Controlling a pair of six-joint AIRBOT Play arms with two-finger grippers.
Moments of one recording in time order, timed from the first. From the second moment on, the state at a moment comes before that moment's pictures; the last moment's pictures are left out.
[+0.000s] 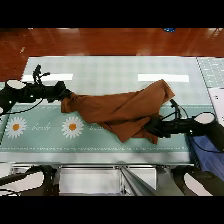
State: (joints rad) left arm 0.11 -1.37 0.90 0.67 -0.86 -1.26; right arm -0.02 -1.02 0.42 -0.61 1.07 1.34
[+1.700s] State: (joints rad) left arm 0.34 -0.82 1.70 0.50 -0.91 -1.24; right arm -0.12 -1.04 2.09 -0.96 1.36 1.45
